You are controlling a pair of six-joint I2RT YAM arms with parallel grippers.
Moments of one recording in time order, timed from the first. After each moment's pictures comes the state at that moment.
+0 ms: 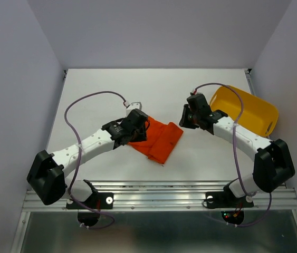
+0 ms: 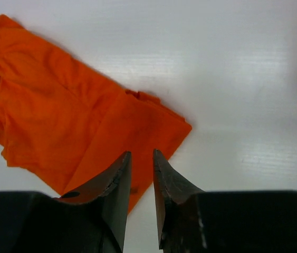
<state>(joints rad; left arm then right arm) -0.76 1.32 0.99 -0.56 -0.30 -0.73 0.52 1.51 1.10 -0.41 0.14 0.55</state>
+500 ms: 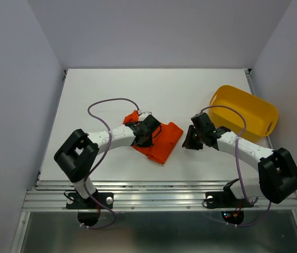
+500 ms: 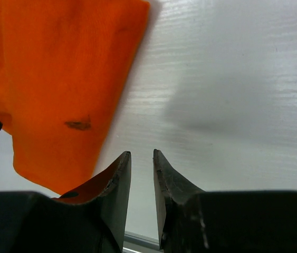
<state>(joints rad) -0.84 1.61 1.01 -0.47 -0.26 -0.76 0.51 1.34 0.76 -0.41 -0.03 0.75</state>
